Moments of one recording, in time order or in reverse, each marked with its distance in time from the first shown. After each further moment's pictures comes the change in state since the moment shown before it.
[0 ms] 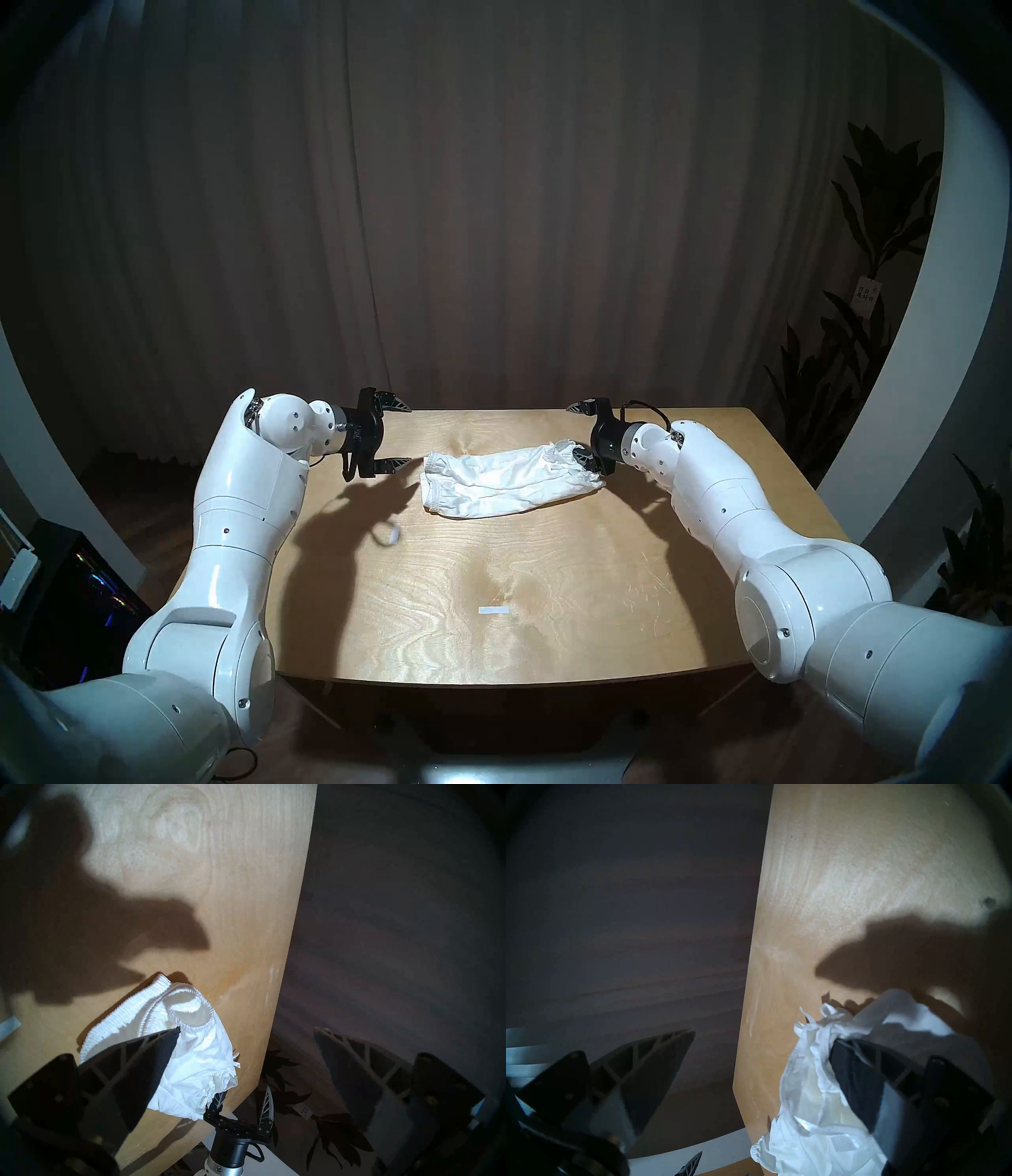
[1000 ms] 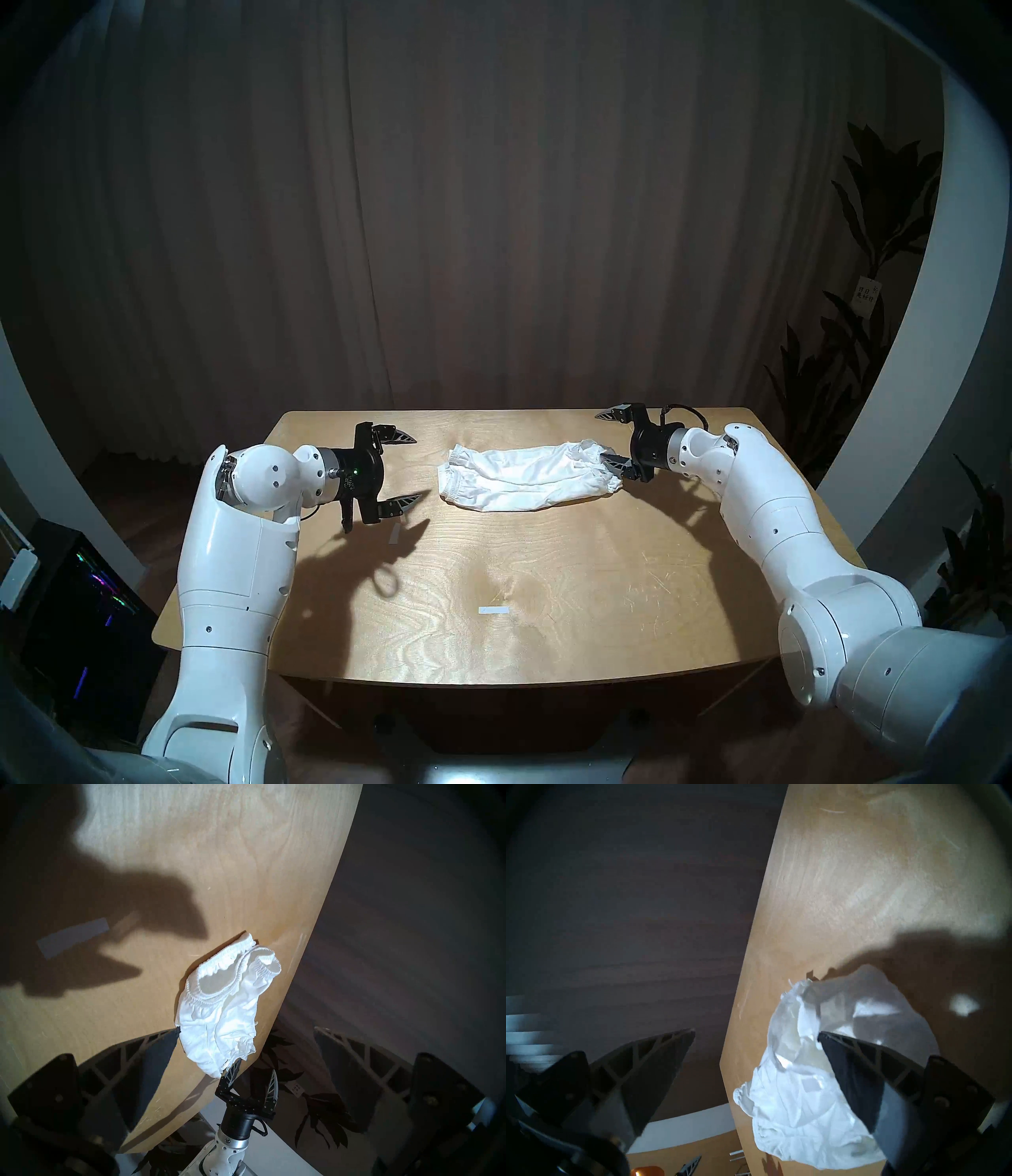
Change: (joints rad) left arm 0.317 -0.081 -0.092 -0.402 -0.090 -0.097 0.062; right arm -0.127 0.138 0.055 -0.230 0.050 0.209 -0.118
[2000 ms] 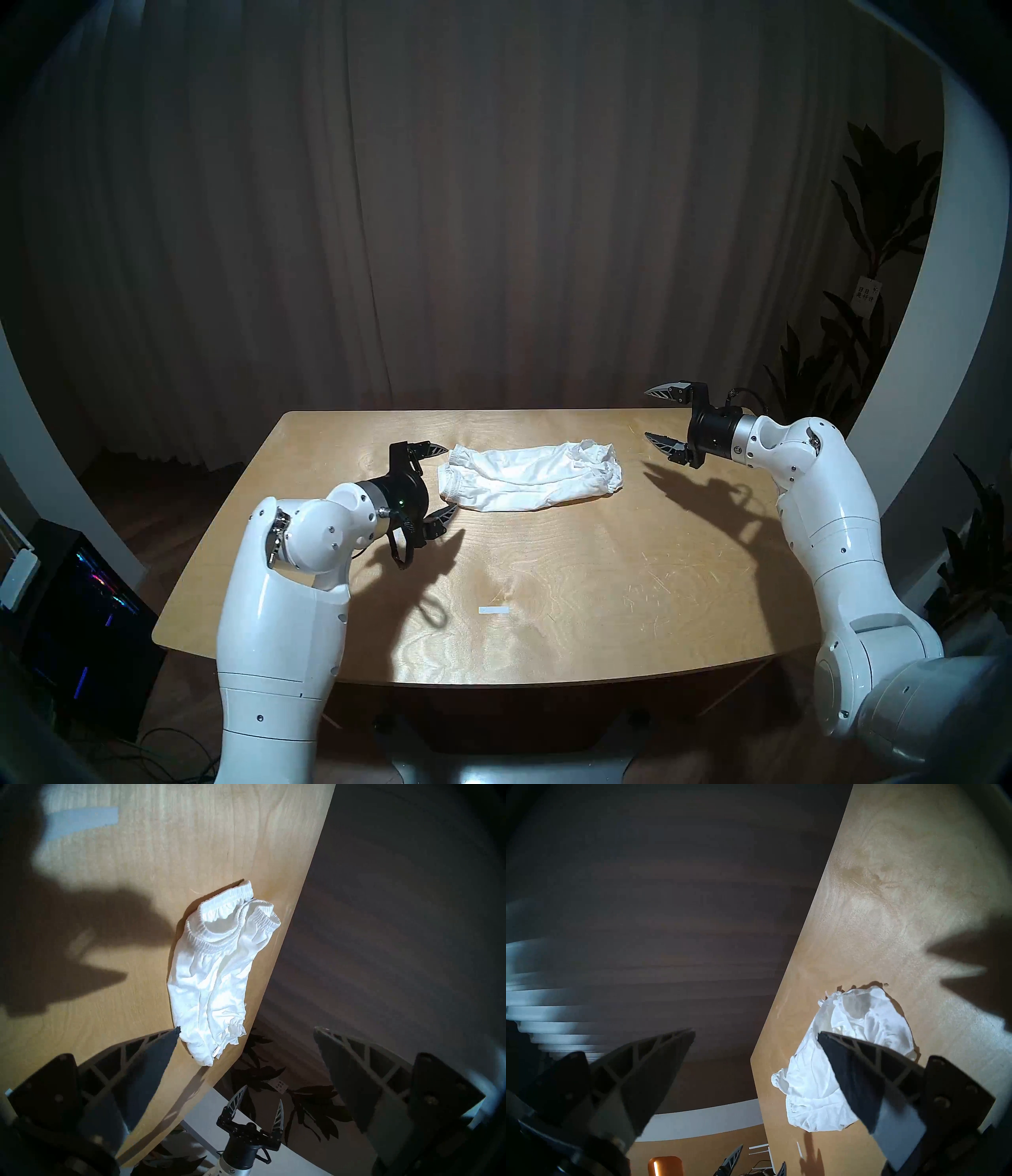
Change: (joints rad) left arm 0.205 -0.149 0.121 -0.191 0.298 -0.036 -0.291; right arm -0.187 0.092 0.224 -0.310 0.208 0.082 -0.124
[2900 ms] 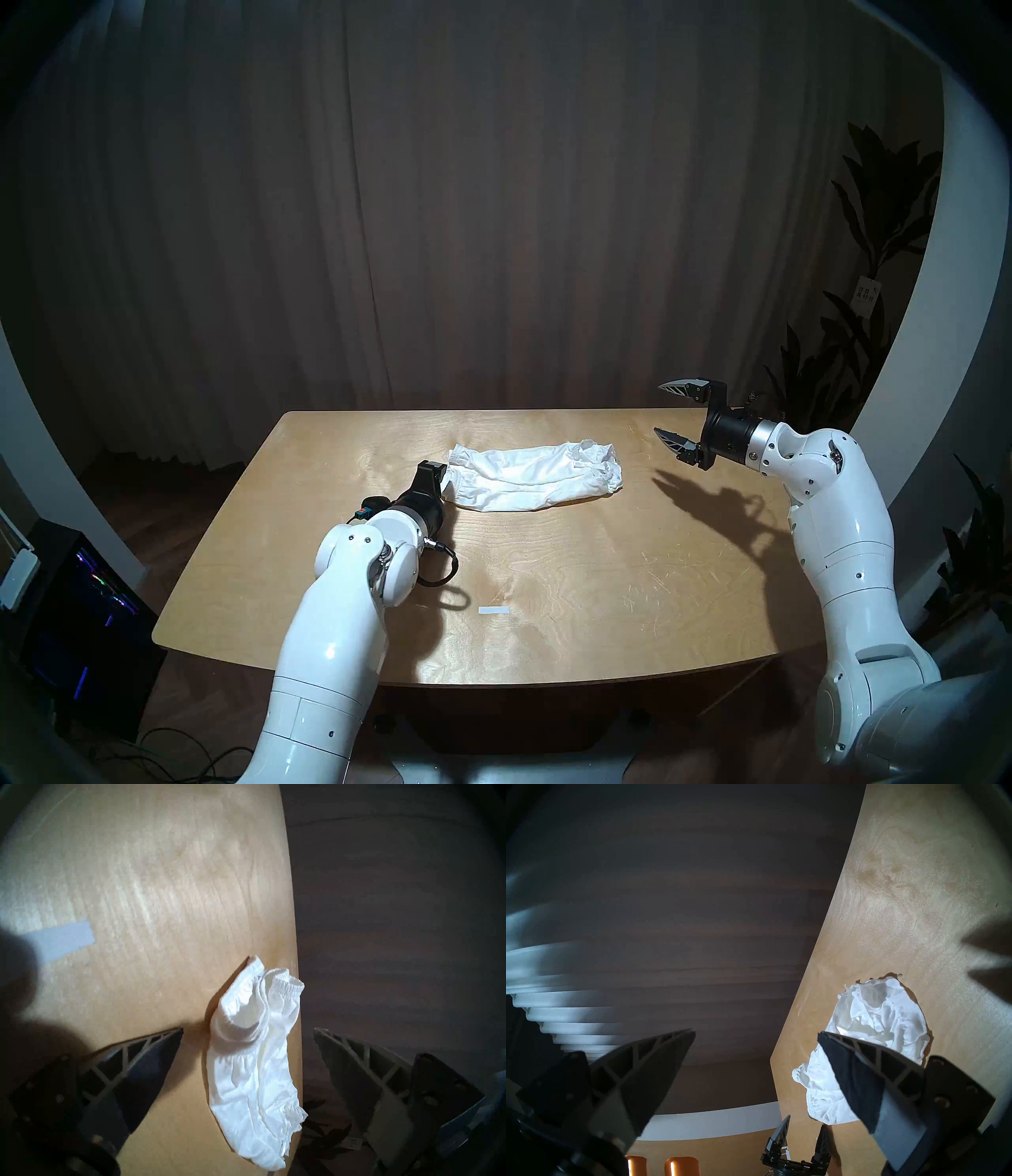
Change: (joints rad) left arm -0.009 0.004 0.181 0.199 0.588 -0.196 -0.407; right arm -0.107 -0.015 0.078 -0.169 0.082 -0.037 -0.042
